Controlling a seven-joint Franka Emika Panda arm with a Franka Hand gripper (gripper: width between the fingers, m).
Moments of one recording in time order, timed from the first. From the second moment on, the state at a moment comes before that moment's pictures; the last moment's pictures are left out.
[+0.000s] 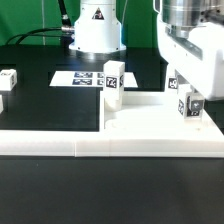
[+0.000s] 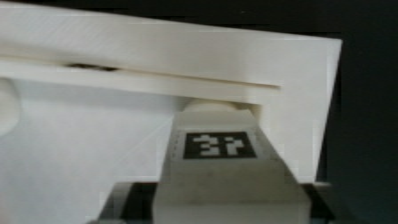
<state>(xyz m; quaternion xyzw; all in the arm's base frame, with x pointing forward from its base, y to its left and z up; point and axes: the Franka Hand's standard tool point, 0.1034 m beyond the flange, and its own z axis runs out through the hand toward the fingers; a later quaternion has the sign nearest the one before) 0.633 0.114 0.068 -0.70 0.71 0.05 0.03</state>
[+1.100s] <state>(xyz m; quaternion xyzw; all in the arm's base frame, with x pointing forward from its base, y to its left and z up) 0.635 0.121 0.069 -0.55 0.83 0.05 0.02</state>
